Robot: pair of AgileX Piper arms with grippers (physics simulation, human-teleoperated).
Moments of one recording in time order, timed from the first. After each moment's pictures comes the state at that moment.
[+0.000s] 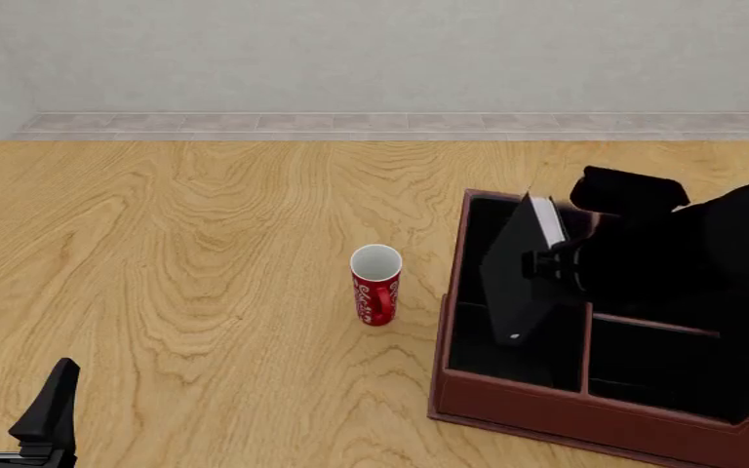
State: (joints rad) left arm 0.00 0.01 -0.01 0.00 0.00; right arm 0.41 1.18 -1.04 0.91 0.41
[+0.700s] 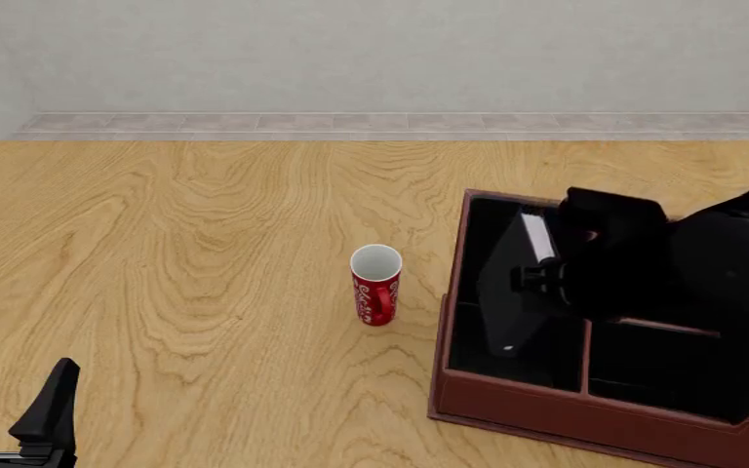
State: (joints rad) left arm 0.00 0.01 -0.01 0.00 0.00; right arm 0.41 1.22 -0.97 0.84 0.42
